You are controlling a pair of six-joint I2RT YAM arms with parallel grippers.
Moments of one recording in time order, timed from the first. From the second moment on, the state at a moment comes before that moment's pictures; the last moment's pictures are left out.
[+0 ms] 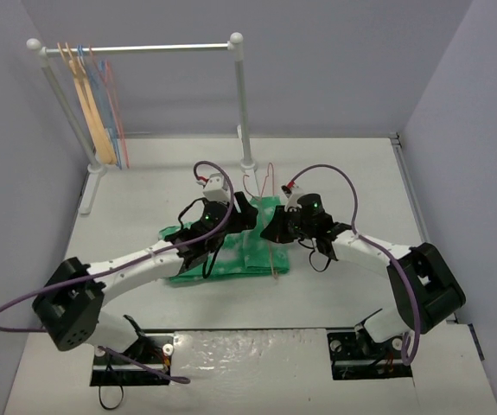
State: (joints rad) left arm -0.82 1.37 0.84 0.18 -0.34 -0.69; right arm 0.52 1.47 0.68 0.20 -0.38 0.51
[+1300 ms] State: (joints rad) left arm -0.68 1.66 0.86 0.32 0.11 -0.75; right arm 0.44 1.43 0.66 0.21 -0.51 0.52
